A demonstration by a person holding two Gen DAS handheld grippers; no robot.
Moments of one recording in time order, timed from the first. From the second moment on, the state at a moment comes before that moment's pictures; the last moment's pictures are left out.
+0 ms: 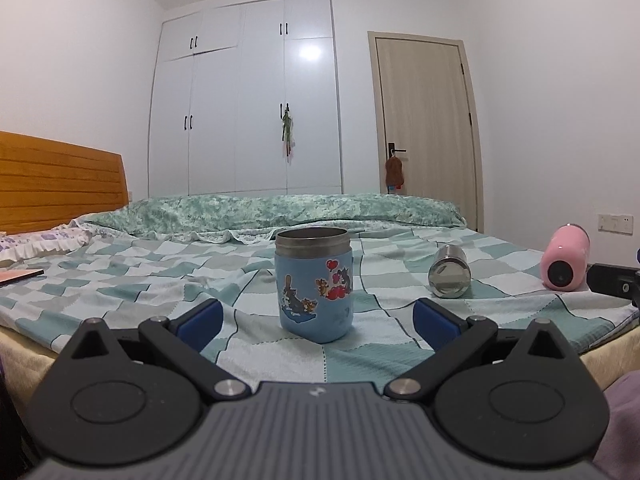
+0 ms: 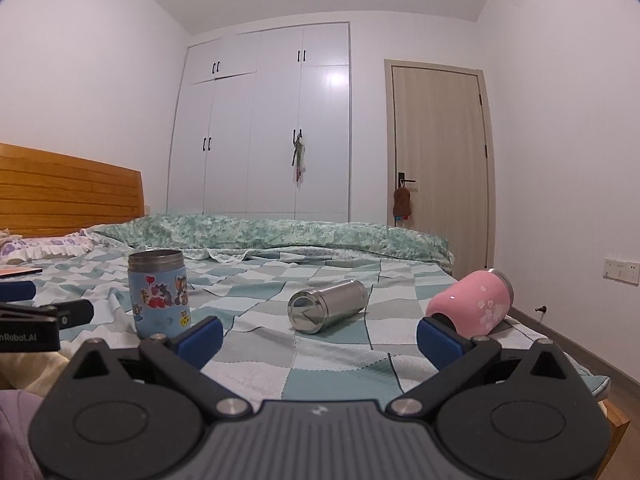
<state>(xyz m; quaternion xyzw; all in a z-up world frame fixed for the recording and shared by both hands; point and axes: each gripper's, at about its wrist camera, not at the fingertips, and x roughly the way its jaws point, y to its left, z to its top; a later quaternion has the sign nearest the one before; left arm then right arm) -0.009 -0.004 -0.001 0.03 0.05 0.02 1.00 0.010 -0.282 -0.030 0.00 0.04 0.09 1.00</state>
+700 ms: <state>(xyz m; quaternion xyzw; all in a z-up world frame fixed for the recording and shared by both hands) -0.011 -0.003 -0.002 0.02 0.05 0.02 1.00 0.010 -0.282 -0.031 0.00 0.03 0.09 1.00</state>
